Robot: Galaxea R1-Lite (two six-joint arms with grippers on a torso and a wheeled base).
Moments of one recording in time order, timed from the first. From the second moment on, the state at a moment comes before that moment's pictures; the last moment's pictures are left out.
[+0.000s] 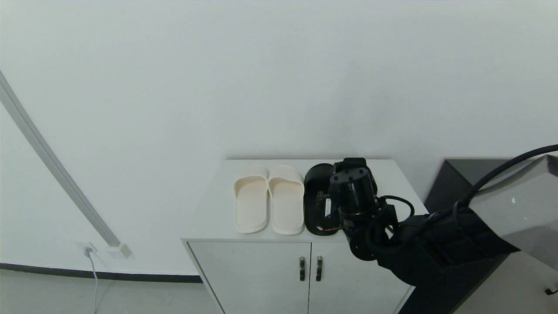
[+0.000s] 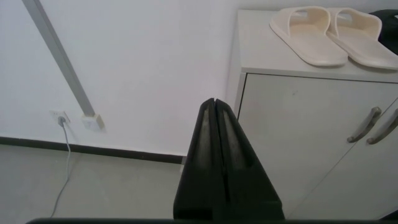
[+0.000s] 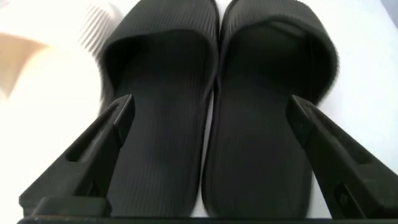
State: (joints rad) left arm 0.11 0.09 0.00 0.00 0.02 0.01; right arm 0.79 2.09 -1.13 -0.61 -0.75 0.31
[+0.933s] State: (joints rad) left arm 0.11 0.09 0.00 0.00 0.02 0.01; right arm 0.67 2.34 -1.47 -0.60 -0.75 0.26
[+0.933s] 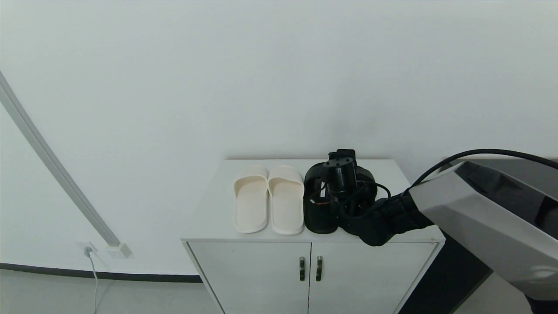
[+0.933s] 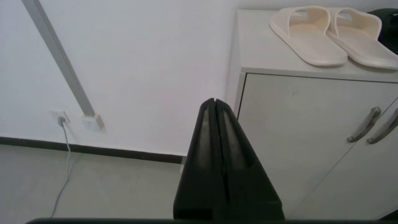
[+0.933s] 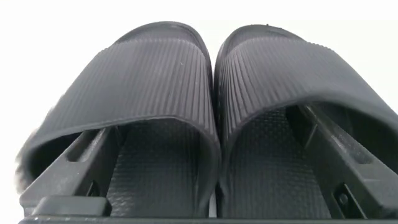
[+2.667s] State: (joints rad) left arm 0.11 0.09 0.00 0.00 0.00 0.01; right arm 0.82 1.62 -0.73 -0.60 -0.19 0.15
